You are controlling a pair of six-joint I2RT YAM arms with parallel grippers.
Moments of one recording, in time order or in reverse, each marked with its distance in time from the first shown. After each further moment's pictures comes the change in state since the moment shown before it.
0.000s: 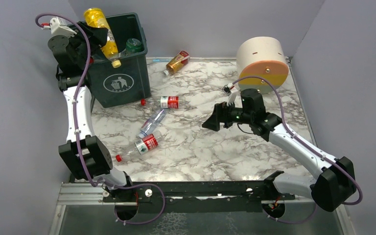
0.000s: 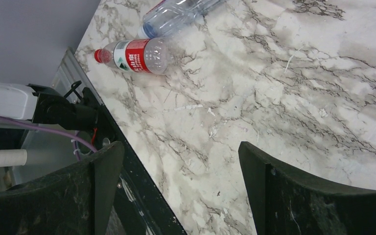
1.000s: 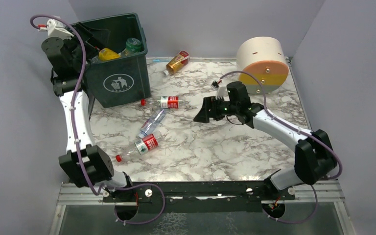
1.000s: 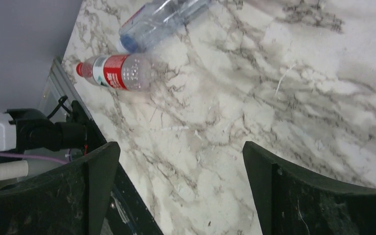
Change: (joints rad) left arm 0.026 -0.012 0.014 -0.093 0.076 -0.033; right arm 0.000 0.248 0.075 0.079 -0.016 0.025
